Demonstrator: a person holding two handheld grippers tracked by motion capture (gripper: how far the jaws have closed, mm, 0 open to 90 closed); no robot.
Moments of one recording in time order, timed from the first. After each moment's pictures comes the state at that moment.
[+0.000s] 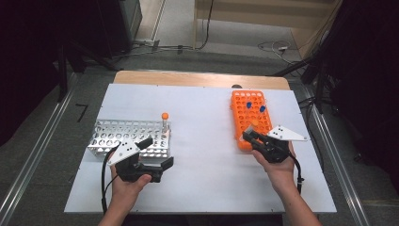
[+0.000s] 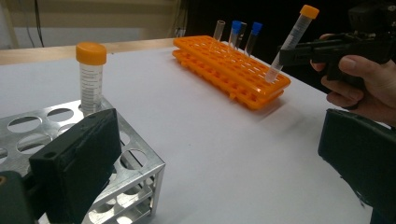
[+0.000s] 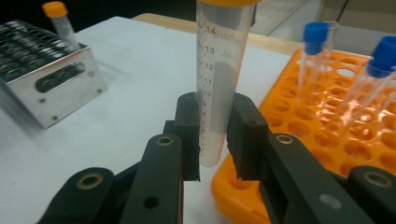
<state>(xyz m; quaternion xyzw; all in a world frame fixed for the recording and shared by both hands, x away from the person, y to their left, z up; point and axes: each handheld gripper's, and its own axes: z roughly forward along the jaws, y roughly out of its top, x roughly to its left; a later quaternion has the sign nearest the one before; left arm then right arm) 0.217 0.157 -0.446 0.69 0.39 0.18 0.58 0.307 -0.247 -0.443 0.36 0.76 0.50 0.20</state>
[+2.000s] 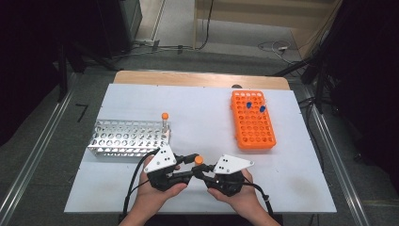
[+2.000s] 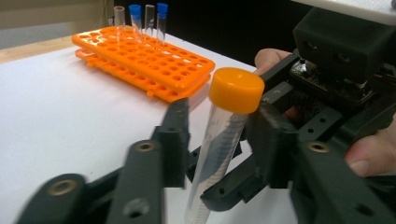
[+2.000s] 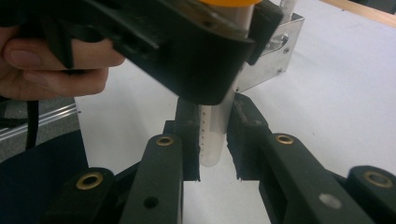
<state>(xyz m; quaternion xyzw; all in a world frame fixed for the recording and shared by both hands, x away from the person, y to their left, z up) 0.211 0.083 -0.439 0.75 0.28 0.12 0.58 0.229 -0.131 -0.455 0.19 0.85 0.49 0.10</state>
